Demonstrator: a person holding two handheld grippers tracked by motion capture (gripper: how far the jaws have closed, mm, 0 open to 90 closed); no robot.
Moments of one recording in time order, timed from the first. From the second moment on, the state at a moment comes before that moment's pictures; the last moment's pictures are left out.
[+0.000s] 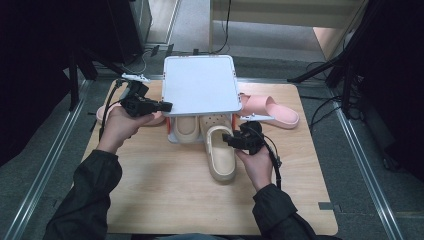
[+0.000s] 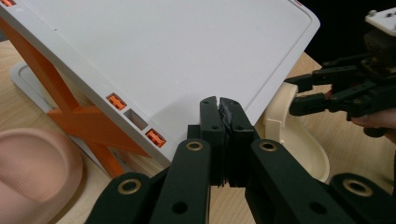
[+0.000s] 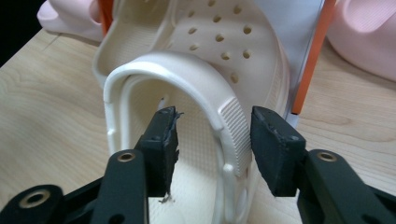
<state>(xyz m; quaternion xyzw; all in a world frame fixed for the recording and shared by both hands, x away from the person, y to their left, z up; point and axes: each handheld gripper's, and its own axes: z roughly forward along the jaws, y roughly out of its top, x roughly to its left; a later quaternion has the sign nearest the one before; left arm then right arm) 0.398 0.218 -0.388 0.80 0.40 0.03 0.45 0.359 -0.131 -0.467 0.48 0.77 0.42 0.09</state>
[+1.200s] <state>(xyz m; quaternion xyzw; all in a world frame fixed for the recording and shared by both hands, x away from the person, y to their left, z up) 0.397 0.218 -0.388 0.80 0.41 0.03 0.45 0.236 -0.145 -0.501 0.43 0.80 0.42 0.06</state>
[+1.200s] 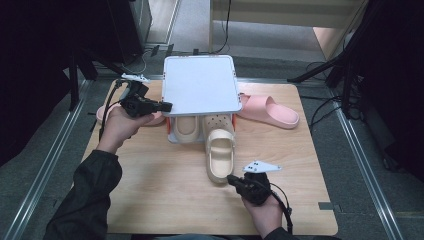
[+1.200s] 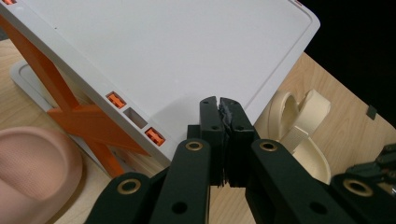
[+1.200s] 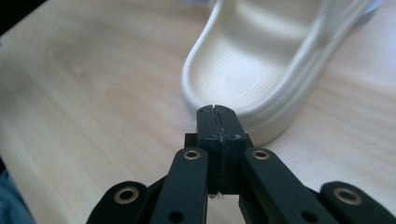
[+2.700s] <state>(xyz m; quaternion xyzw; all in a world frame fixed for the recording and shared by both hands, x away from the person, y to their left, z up) 0.397 0.221 -0.389 0.79 0.41 0.02 0.45 0.346 -0.111 -0.502 0.43 0.81 0.40 0.09</state>
